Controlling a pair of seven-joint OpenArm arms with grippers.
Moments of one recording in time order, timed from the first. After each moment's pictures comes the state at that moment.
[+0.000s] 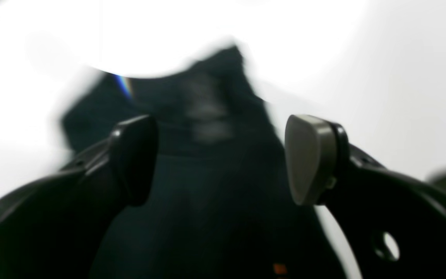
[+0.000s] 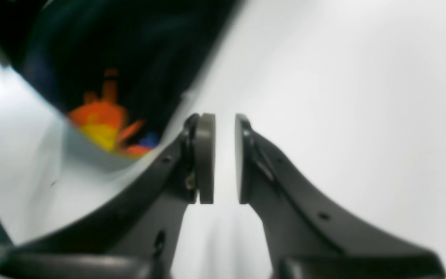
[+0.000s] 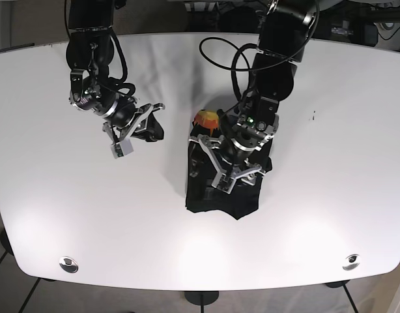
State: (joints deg) left arm -8.8 1.3 15.5 83.2 -0.8 -8.4 27.2; right arm -3.5 7.8 4.4 91.5 31.7 26.6 -42.4
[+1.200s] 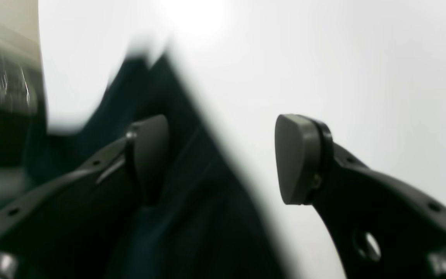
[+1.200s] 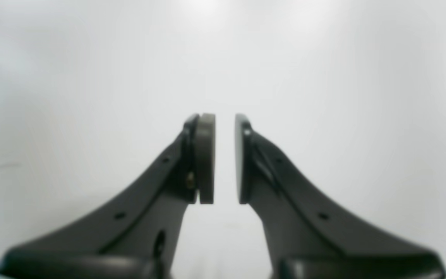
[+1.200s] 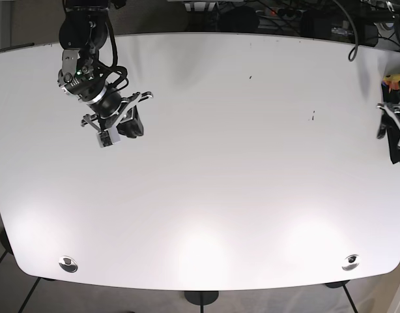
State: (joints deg) left arm 6.6 -43.5 -17.0 61.5 -7.4 -39.6 2.1; right arm -12.3 7.1 9.8 105.4 17.9 27.0 -38.7
